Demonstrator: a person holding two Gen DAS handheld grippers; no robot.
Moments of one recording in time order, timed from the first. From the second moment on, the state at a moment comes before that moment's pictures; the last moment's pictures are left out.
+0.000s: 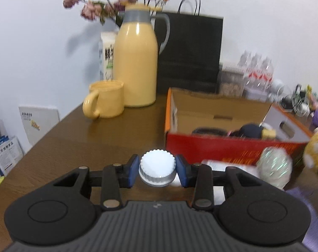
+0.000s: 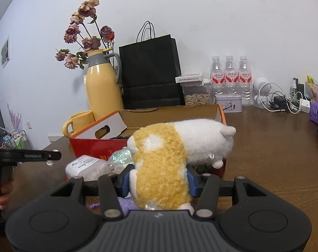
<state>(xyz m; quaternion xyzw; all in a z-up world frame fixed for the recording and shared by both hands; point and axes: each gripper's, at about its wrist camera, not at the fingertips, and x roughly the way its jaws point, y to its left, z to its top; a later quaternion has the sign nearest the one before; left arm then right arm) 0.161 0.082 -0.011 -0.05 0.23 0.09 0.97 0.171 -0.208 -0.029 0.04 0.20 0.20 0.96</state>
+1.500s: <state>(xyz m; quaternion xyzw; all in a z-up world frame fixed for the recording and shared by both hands) 0.312 0.026 0.012 -0.08 0.19 0.08 0.98 0.344 -0.126 -0.021 -0.01 0.22 0.18 0.96</state>
